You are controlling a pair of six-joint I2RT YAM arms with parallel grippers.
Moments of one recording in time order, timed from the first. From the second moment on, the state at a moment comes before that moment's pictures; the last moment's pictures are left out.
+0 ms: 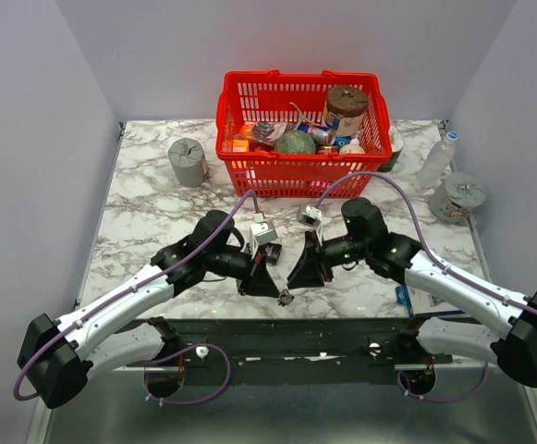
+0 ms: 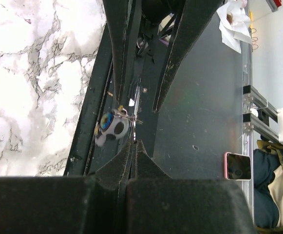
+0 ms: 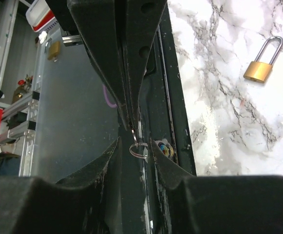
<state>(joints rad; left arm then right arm) -0.77 0.99 0.69 -0.28 0.86 -0.28 0.77 1.11 0.77 -0.16 -0.89 0.21</state>
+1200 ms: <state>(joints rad) -0.75 0.86 0.59 -0.14 0.77 -0.37 0.81 1.14 0.61 0.16 -0.83 0.43</state>
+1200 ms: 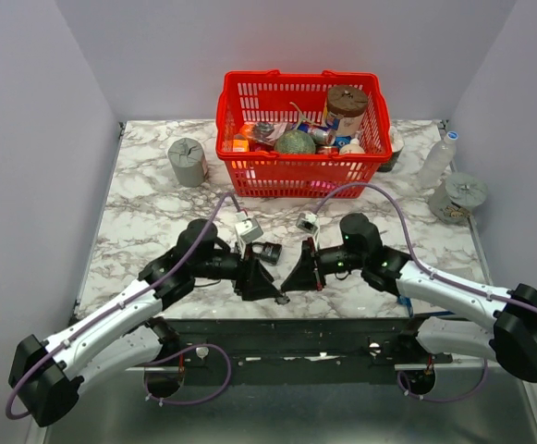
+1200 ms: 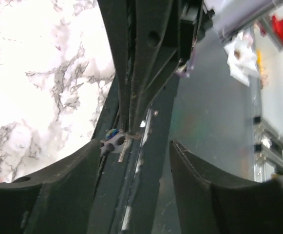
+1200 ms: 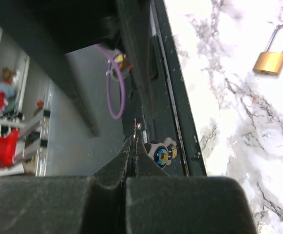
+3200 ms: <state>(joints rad) -0.81 0.80 0.31 0.69 0.24 -0.96 0.81 1.09 0.34 0.99 -0.38 0.84</state>
